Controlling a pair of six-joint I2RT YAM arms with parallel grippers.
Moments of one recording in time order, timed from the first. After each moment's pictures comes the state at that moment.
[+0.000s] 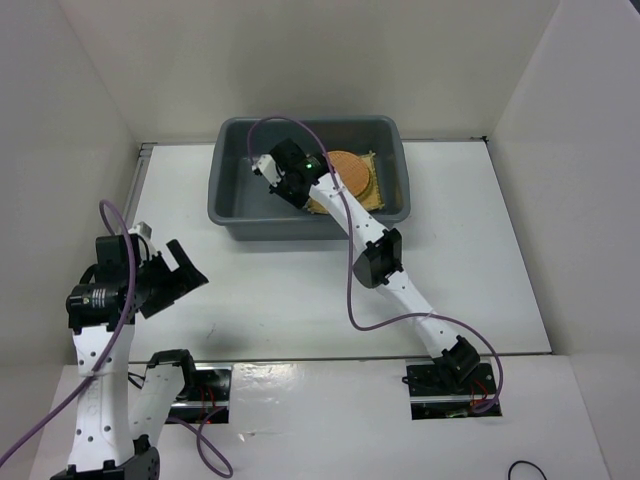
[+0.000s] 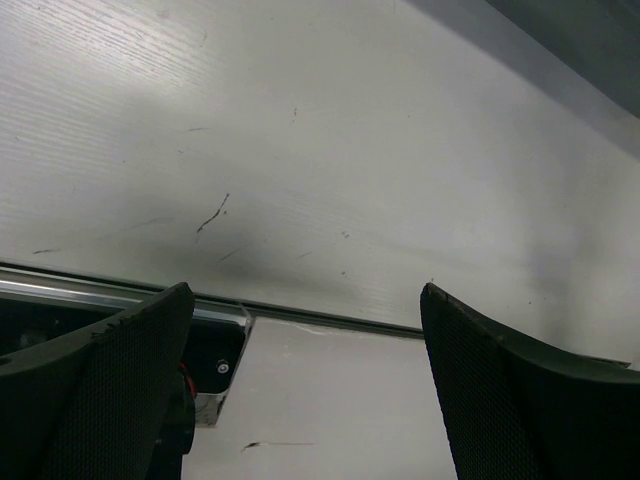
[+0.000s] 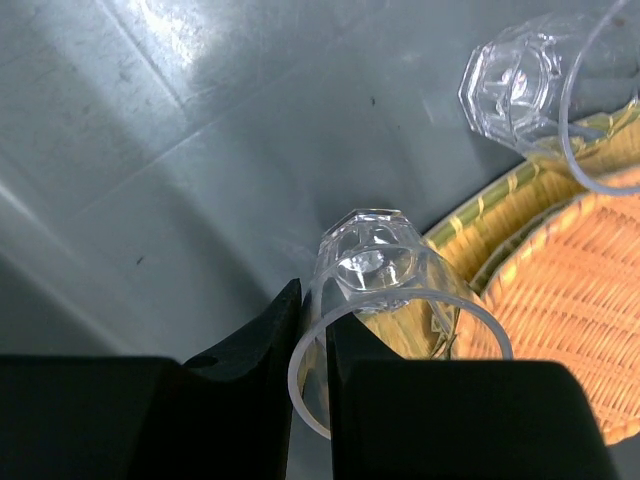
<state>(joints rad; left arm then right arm) 0.15 0.73 1.03 -1.25 0.19 -0.46 0.69 2.86 3.11 -1.24 0.04 -0.41</state>
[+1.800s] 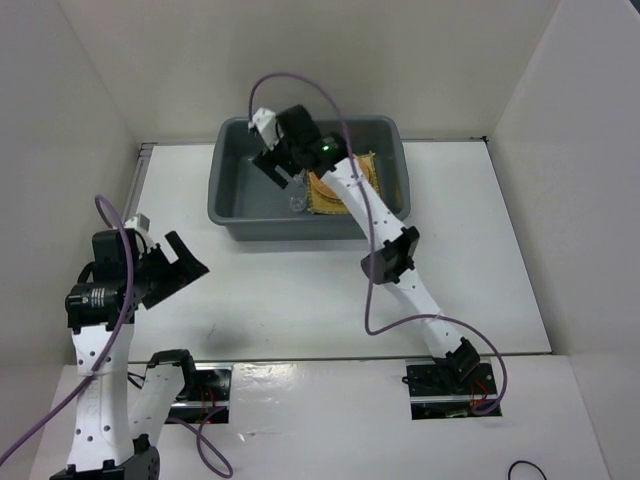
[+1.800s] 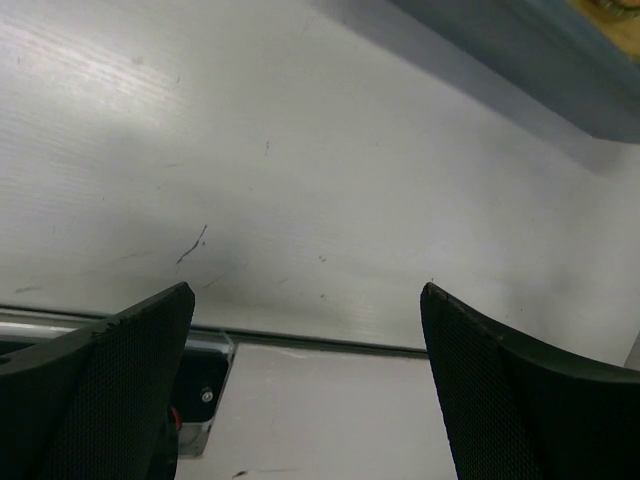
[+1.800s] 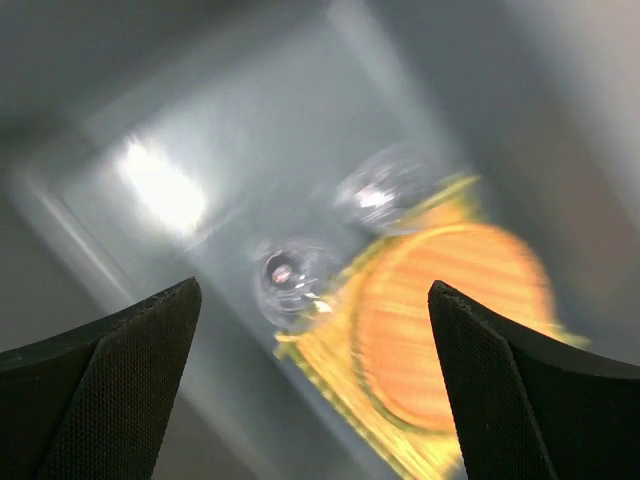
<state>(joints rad) 0.15 0.73 1.04 -1.18 0.21 -0.48 0.68 2.71 3.10 -1.10 0.01 -0.39</state>
